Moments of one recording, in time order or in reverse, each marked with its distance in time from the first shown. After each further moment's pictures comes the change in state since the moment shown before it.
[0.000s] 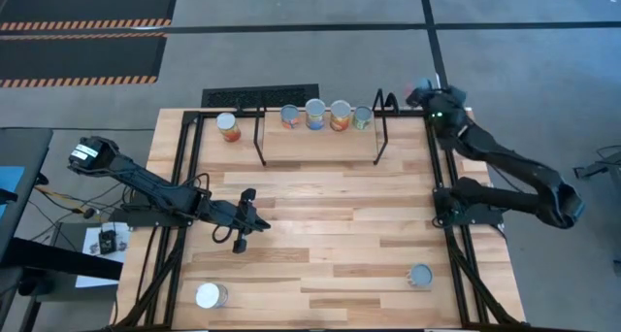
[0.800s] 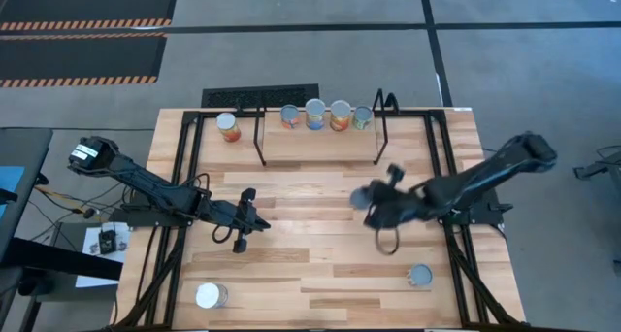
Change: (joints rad) left arm 0.000 0.000 0.000 0.001 -0.005 -0.003; right arm 1.119 0.443 0.219 -0.437 -0.072 -0.152
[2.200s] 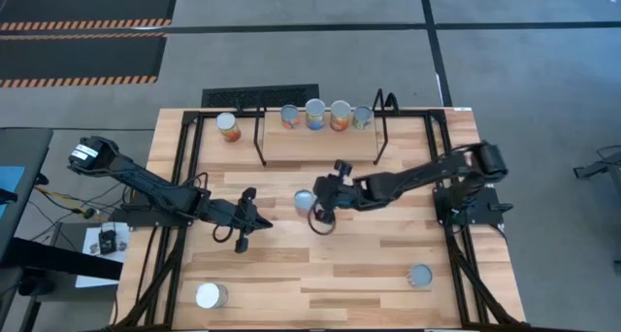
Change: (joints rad) left arm 0.000 0.000 0.000 0.065 -0.011 -0.036; right arm -0.204 0.438 0.314 0.233 -0.169 -0.319
